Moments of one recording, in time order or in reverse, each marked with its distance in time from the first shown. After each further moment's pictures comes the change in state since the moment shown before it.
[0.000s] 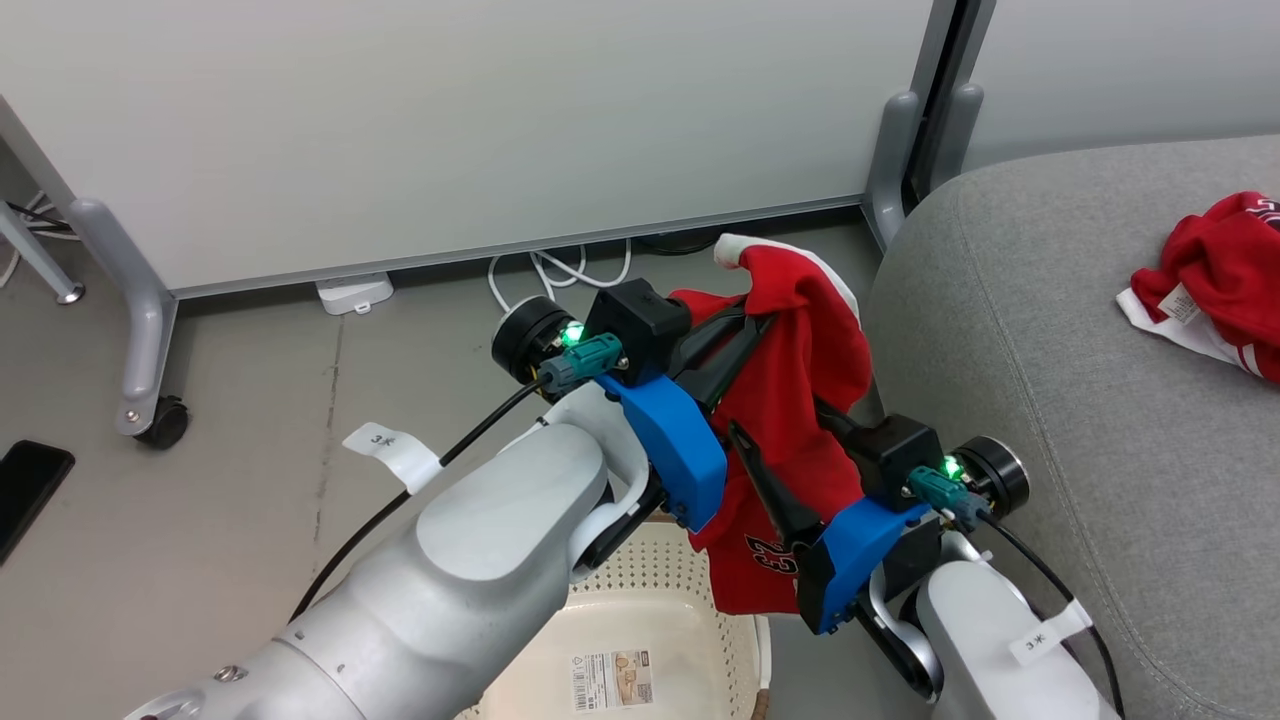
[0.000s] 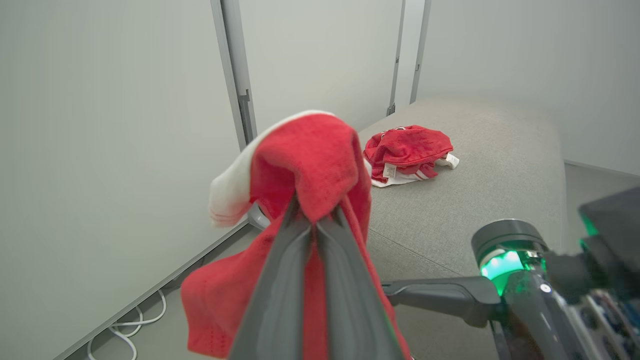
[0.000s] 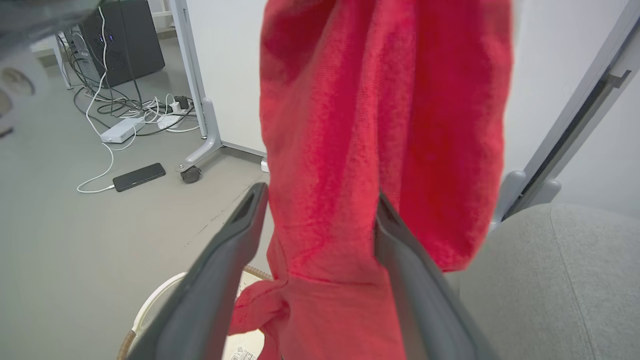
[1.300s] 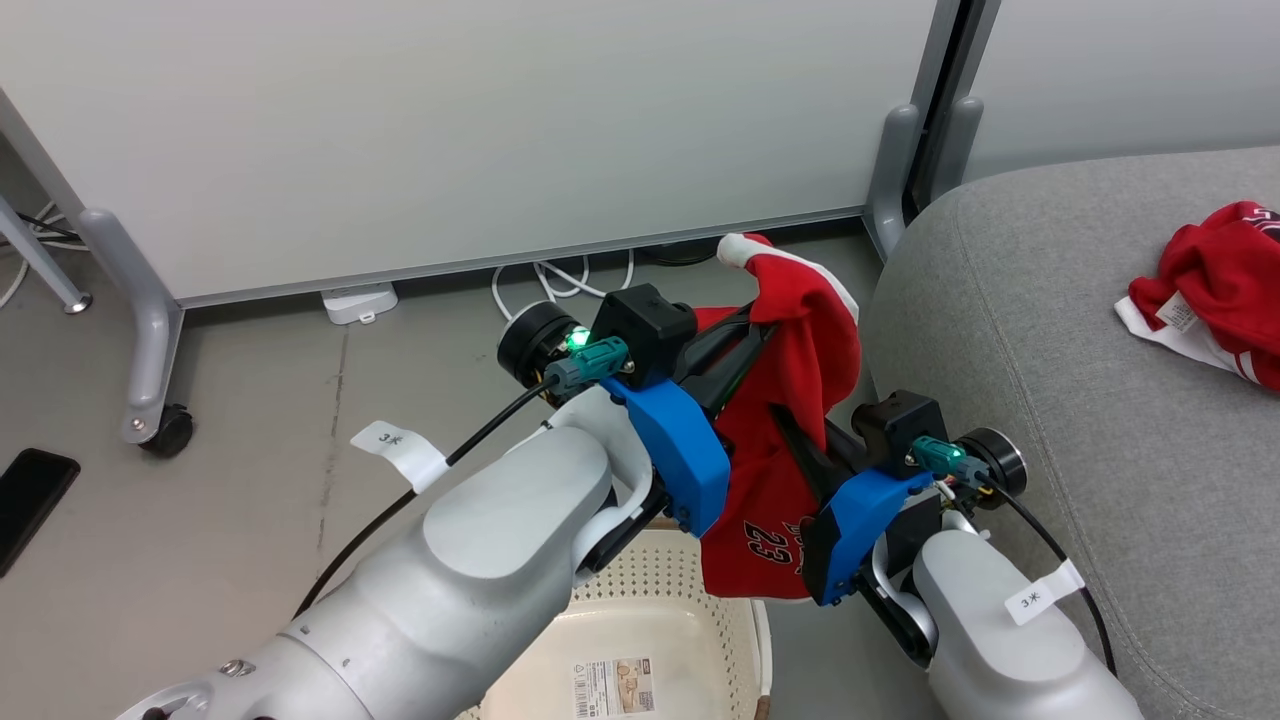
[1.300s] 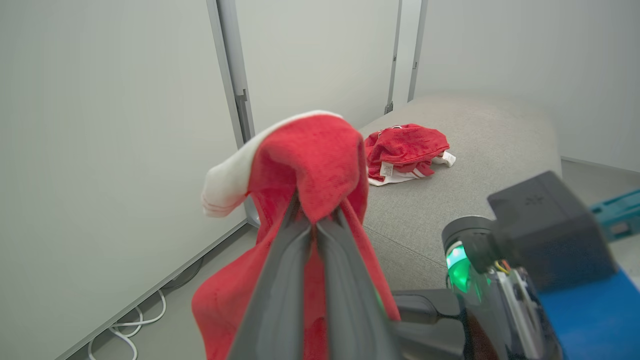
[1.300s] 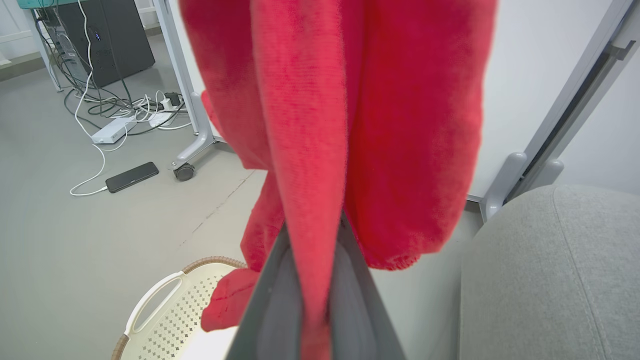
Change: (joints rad) left arm -0.017 -0.006 -0.055 0.021 -0.045 0.000 -0.014; right arm -0.162 0.000 0.058 0.324 0.100 0.000 -0.109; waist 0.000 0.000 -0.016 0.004
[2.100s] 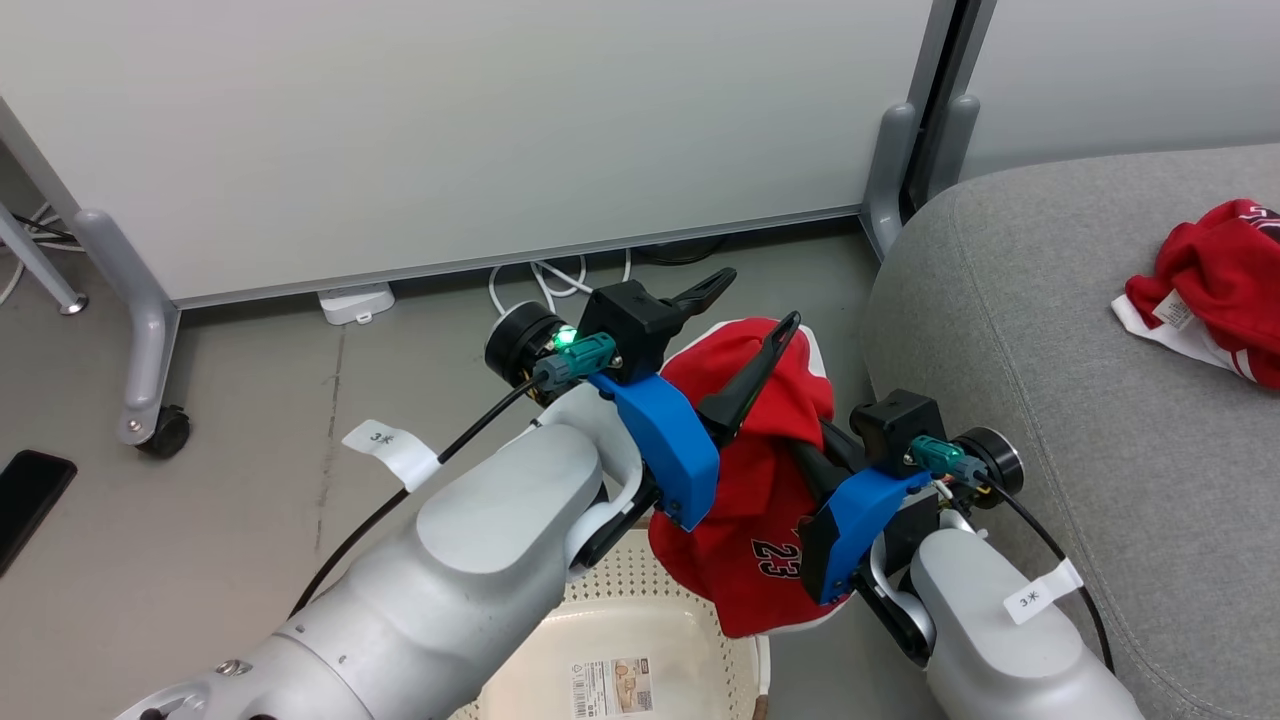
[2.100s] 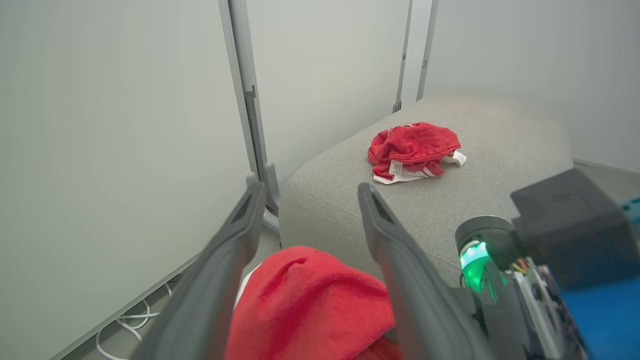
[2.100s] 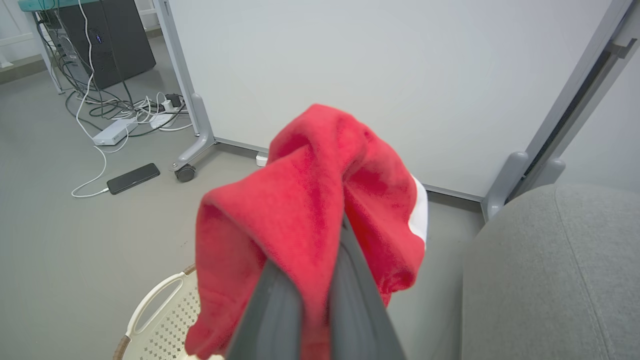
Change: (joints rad) left arm -0.001 -0.001 0.004 0.031 -0.006 0.004 -0.007; right arm -0.012 0.000 0.018 0.021 0.020 0.000 -0.015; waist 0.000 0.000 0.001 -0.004
